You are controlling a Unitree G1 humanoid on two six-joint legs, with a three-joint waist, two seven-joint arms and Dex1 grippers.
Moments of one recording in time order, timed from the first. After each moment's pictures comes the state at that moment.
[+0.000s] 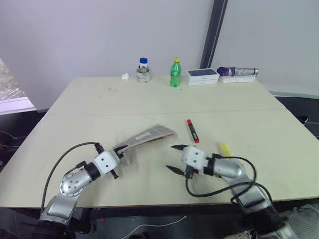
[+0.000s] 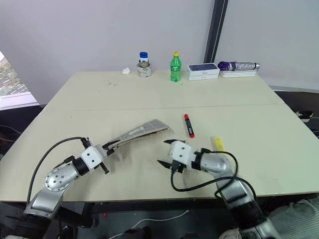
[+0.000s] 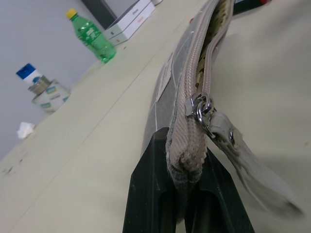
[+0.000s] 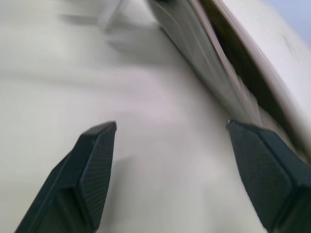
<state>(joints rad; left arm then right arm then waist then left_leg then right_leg) -0.15 0.55 -0.01 0.11 0.03 -0.41 -0.57 -0.26 -0.46 0.16 -0.14 -0.04 0.14 0.77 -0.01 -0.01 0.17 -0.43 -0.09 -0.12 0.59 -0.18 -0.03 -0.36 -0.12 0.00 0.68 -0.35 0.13</state>
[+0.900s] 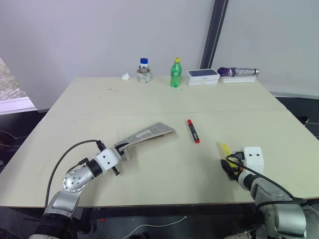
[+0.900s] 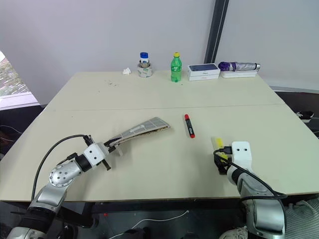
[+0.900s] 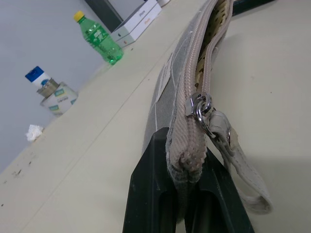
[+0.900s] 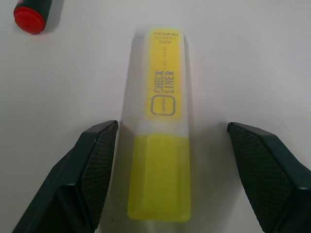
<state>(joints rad) -0.23 0.53 -0.03 0.23 0.05 -0.48 -0.56 -0.07 -0.26 -0.34 -0.48 0.14 0.97 0.26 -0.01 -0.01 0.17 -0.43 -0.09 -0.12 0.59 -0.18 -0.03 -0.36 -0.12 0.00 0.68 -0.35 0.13</state>
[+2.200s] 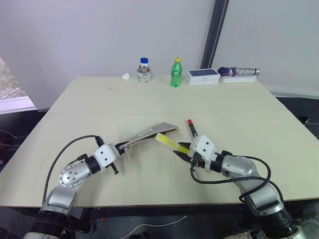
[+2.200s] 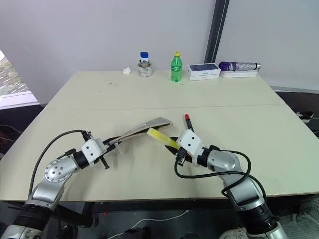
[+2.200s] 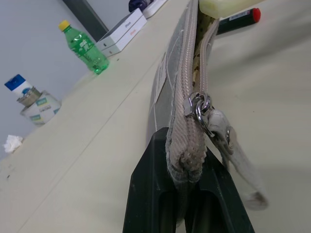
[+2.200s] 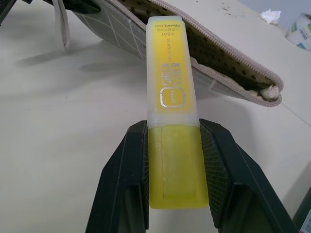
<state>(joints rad) -0.24 0.57 -0.03 0.15 -0.05 -0.40 -0.68 -0.29 -0.52 0.16 -0.29 0.12 0.33 0.71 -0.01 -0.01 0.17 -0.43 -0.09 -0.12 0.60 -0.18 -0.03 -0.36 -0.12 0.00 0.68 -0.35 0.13</state>
